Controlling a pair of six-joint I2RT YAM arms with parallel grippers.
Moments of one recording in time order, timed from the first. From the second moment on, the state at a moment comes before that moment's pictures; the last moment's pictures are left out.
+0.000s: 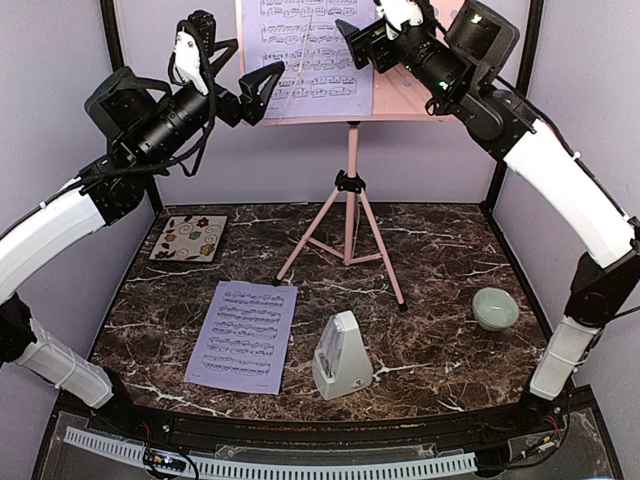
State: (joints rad) left arm -0.78 1.38 1.53 0.30 0.03 0.35; right arm 0.87 1.74 2.18 -0.01 0.25 -0.71
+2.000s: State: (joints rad) left arm -1.22 1.41 0.92 -0.74 -0.09 -0.40; right arm 0.85 1.41 1.36 -0.50 -0.23 -0.01
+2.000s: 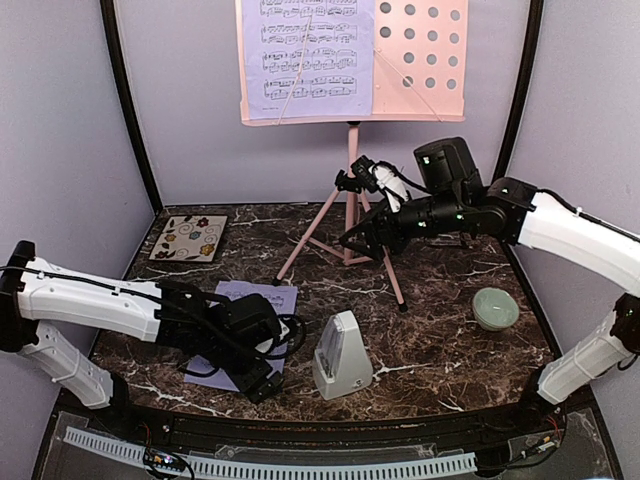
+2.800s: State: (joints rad) left arm -1.34 1.82 1.14 -0.96 -0.38 -0.68; right arm 0.77 1.31 1.24 -0.48 -0.22 0.00
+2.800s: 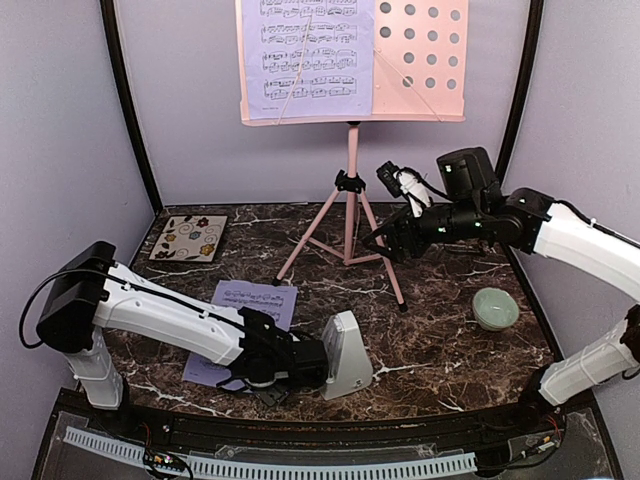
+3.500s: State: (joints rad) left arm -1.17 1.74 1.17 -1.06 -0.46 -0.71; right arm 0.76 1.30 1.22 -0.45 -0.20 0.00
